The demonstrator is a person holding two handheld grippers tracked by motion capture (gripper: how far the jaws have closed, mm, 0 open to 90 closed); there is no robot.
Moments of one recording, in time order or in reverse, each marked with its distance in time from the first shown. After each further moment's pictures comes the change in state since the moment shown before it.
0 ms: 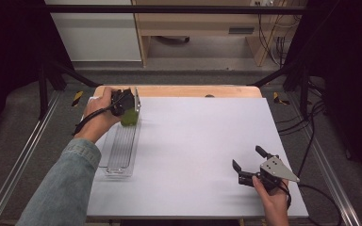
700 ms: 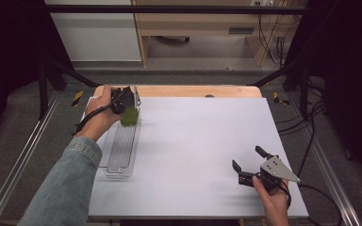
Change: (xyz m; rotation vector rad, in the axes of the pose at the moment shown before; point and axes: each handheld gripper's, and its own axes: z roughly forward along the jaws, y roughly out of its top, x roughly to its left) left arm 0.004 -0.001 0.008 -0.003 0.000 -0.049; right arm 0.000 0.000 -0.001 -0.008 0.006 0.009
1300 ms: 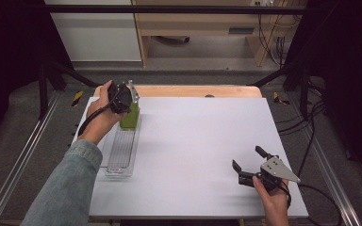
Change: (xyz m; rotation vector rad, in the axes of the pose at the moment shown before) left arm 0.002 -0.002 -0.004 -0.038 0.039 -0.229; right arm 0.000 0.000 0.000 -0.001 0.002 0.004
